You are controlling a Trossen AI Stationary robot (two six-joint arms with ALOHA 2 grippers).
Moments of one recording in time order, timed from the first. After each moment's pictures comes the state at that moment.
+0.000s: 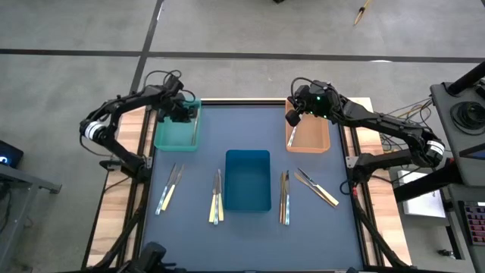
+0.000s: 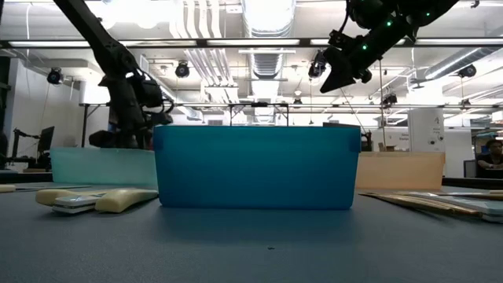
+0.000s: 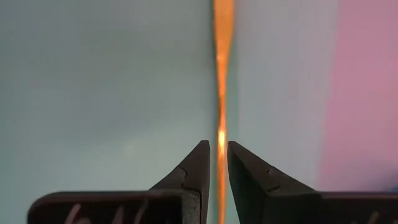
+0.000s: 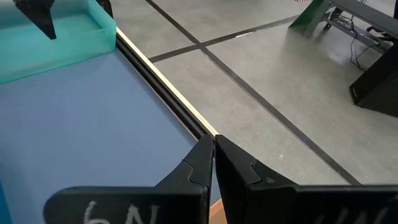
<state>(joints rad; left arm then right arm) 1.08 1.56 0.94 -0.68 0.28 -0.44 -0.60 1.20 0.92 -0.20 0.13 -0.11</state>
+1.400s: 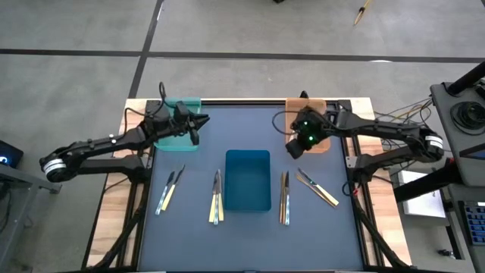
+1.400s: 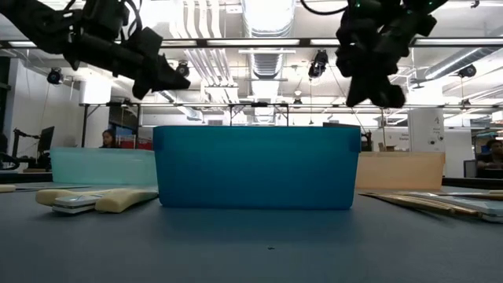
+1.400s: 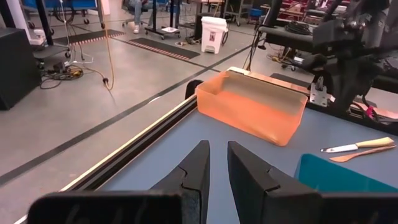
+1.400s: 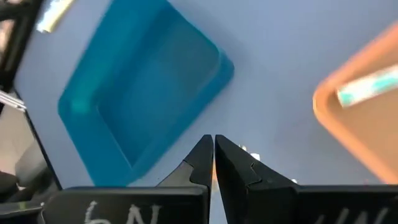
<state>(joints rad) 0.57 0.94 0.43 0.33 0.10 -0.09 -0.37 1.22 0.92 -0.68 -0.34 0.62</state>
